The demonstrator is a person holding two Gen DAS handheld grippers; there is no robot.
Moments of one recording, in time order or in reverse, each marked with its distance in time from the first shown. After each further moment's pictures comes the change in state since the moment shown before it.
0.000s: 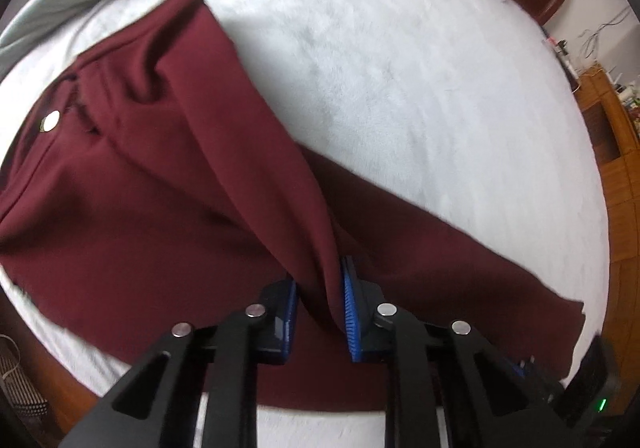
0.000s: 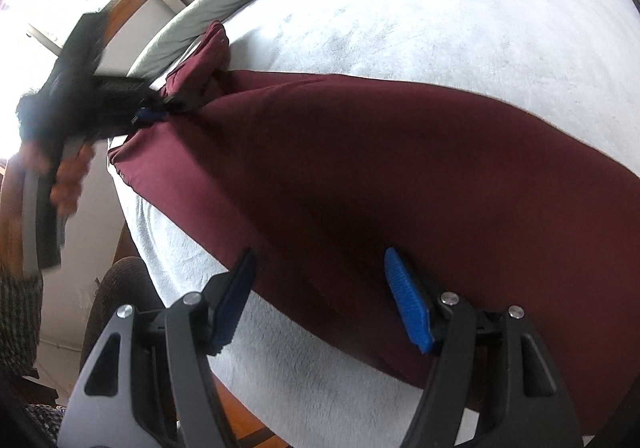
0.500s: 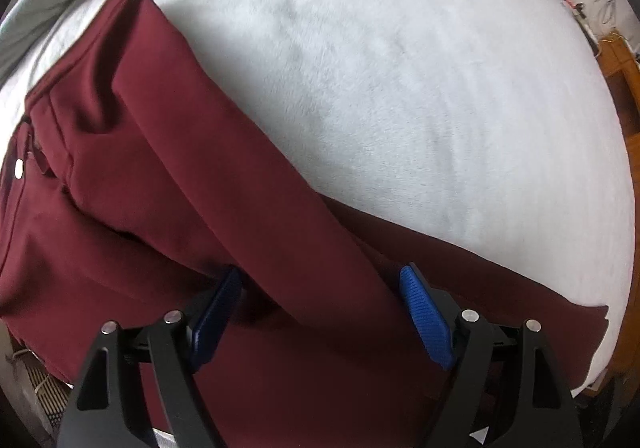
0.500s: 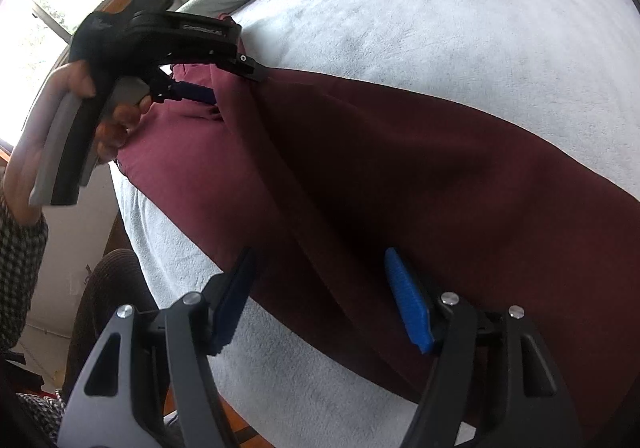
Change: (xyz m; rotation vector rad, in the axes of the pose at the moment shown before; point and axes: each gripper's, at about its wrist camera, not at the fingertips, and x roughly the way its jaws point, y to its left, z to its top) left arm 0.073 -0.034 0.069 0.059 0.175 0.093; right arm 0.010 0.007 -0.001 -0.061 0.003 -0.018
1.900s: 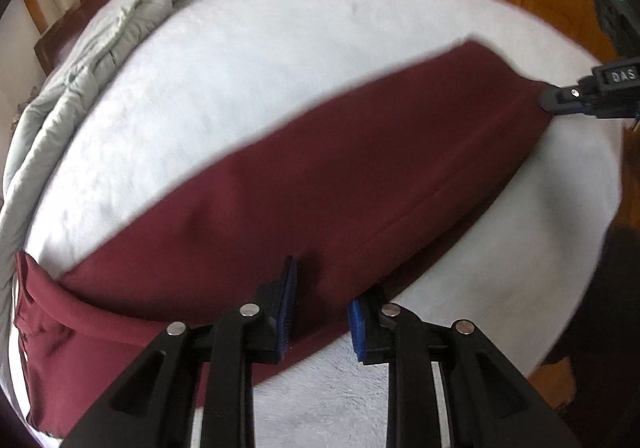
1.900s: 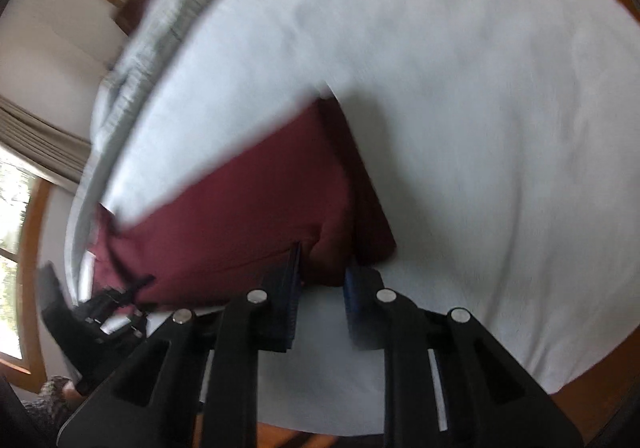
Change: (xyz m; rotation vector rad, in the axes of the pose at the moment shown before) left arm 0.020 -0.250 -0.226 0.888 -0.382 0.034; right arm -0.194 -0.216 -0.149 0.664 -0.267 -0.216
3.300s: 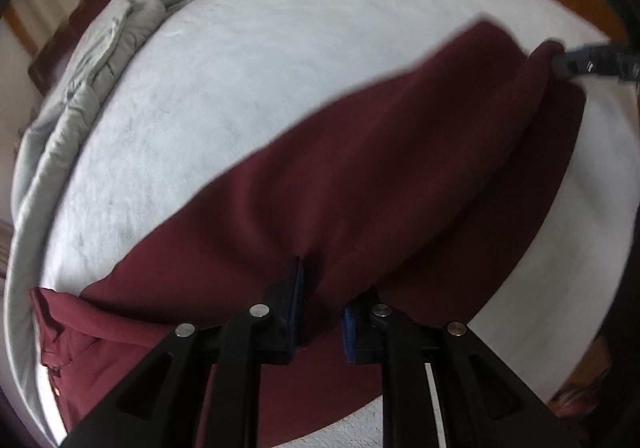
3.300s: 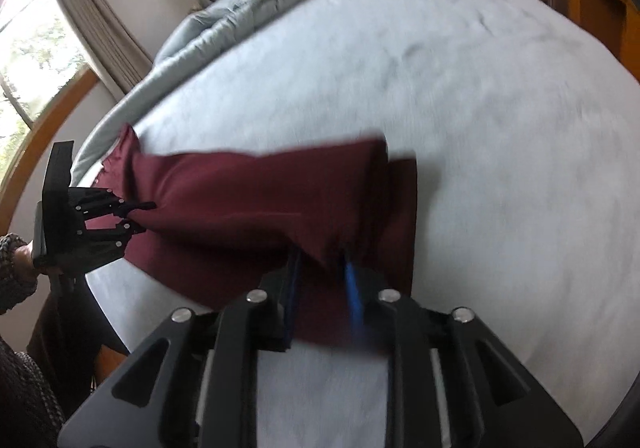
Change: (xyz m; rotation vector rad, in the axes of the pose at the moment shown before) left arm 0.005 0.026 0.008 0.104 0.032 0.063; right arm 0.007 0.028 0.019 -0.450 -0.065 0.085
